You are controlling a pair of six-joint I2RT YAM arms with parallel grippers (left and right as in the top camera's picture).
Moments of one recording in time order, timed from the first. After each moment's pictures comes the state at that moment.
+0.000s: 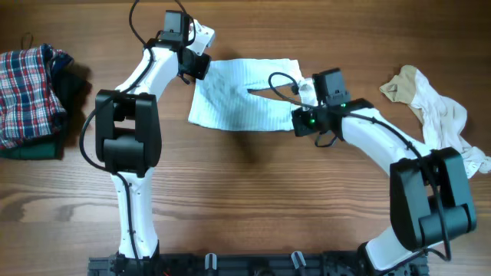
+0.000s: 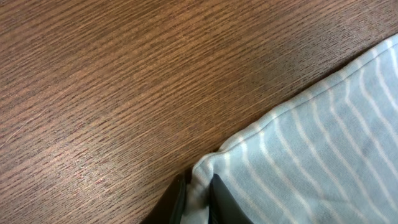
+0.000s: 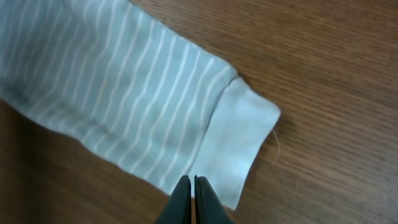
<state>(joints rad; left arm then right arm) -0.15 2.36 1.80 -0.53 0.19 0.29 0.27 1.77 0.99 -0.36 -0.24 -0.01</state>
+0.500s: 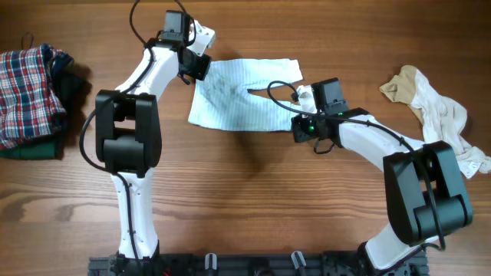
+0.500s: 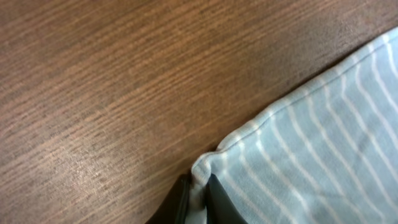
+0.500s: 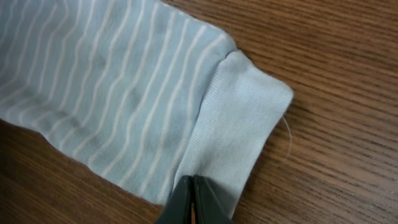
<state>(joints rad) -0.15 2.36 1.80 -0.55 0.19 0.29 0.27 1.80 0.91 -0.25 -0.24 0.00</state>
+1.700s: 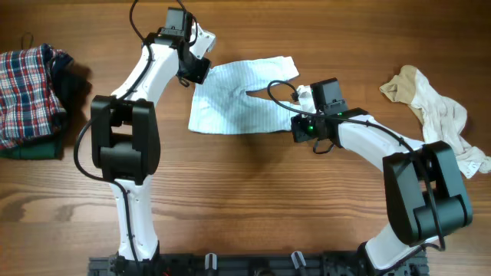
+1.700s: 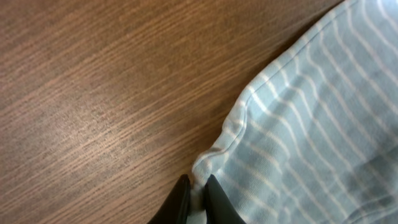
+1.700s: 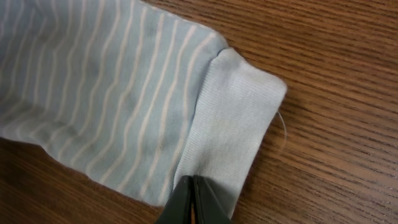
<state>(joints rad) -0.17 2.28 1.80 -0.73 0.13 0.29 0.28 1.80 0.91 -0.25 -0.22 0.02</state>
